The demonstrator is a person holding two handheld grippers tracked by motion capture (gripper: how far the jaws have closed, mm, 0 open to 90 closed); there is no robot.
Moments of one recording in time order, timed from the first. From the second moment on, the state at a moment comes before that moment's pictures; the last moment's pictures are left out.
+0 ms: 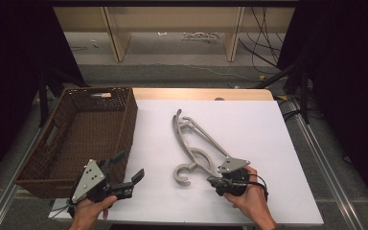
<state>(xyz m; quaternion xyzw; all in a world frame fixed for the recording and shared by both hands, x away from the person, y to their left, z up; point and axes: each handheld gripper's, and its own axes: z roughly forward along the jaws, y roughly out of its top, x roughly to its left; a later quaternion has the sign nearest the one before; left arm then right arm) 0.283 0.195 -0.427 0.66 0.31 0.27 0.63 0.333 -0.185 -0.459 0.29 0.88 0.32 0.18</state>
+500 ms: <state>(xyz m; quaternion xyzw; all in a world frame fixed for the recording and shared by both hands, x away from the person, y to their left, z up) 0.283 0.194 -0.427 0.67 0.31 0.26 0.63 0.344 -0.173 -0.465 0.30 0.90 0.29 0.16</state>
